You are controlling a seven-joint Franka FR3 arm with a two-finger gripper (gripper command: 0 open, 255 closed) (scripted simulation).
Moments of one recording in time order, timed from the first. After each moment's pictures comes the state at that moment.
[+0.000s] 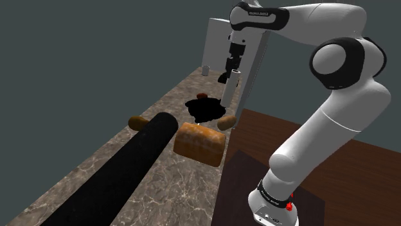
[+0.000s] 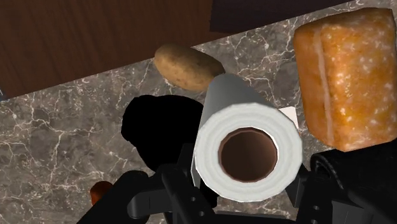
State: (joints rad) arm -0.31 -0.14 -0.18 -1.78 0.00 1.58 -0.56
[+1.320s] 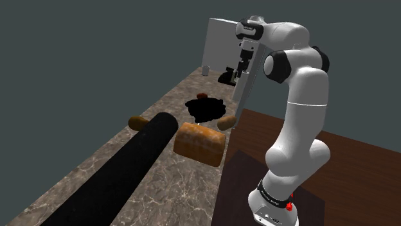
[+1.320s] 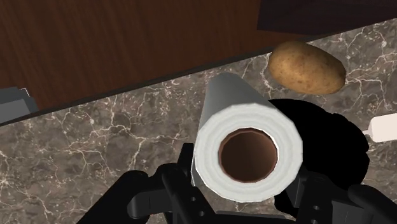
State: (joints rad) arm -0.53 0.39 -0.33 -1.24 0.12 1.54 -0.92
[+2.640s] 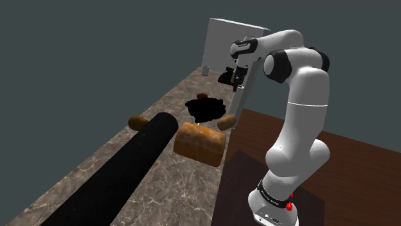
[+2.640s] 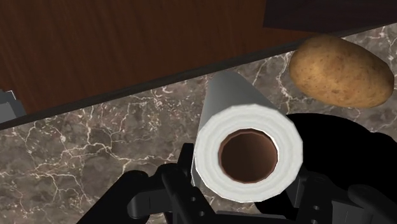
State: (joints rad) arm -0.51 0.38 -0.33 -1.53 0.12 1.82 -0.93
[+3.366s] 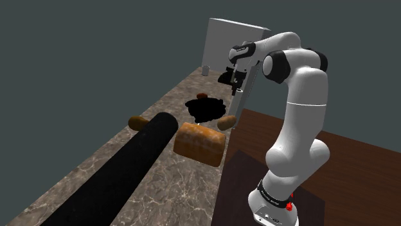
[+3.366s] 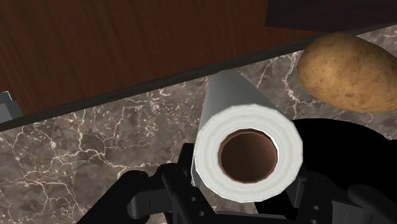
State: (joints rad) arm -0.51 0.39 -0.32 -1.58 0.13 1.88 -0.93
